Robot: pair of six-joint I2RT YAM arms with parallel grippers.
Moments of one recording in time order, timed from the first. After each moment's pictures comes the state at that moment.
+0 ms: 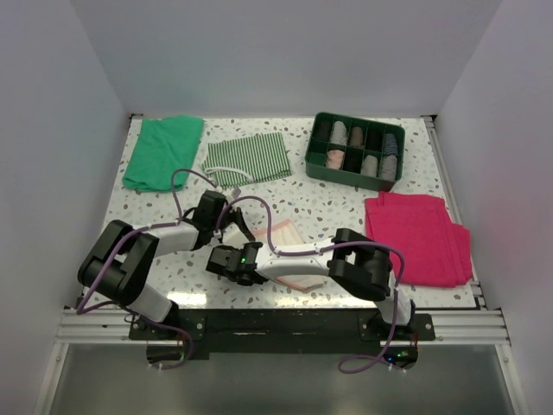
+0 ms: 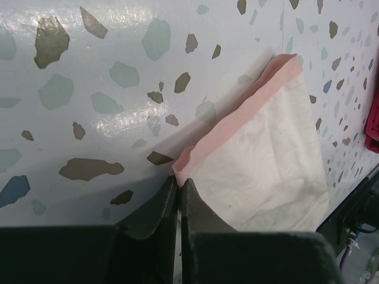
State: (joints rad) left arm -0.43 1.54 0.58 0.13 0.37 -0.59; right arm 1.32 2.07 1.47 -0.71 0.59 0.62
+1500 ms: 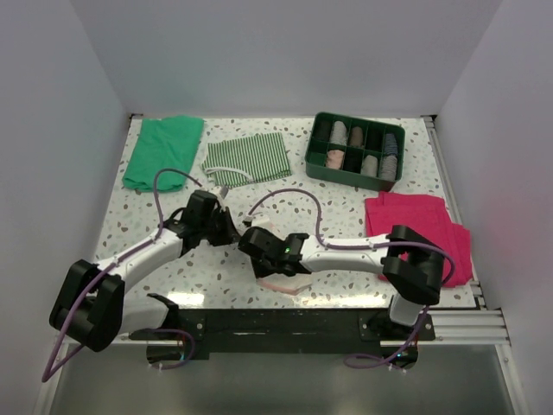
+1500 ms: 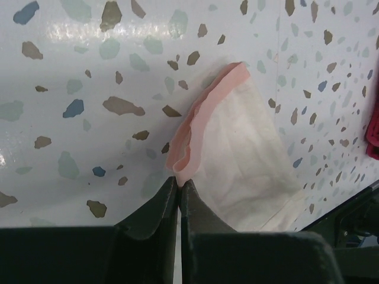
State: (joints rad) left arm -0.43 1.24 0.60 -0.22 0.22 -0.60; right arm 1.22 1.73 1.12 -0.38 0.26 0.78
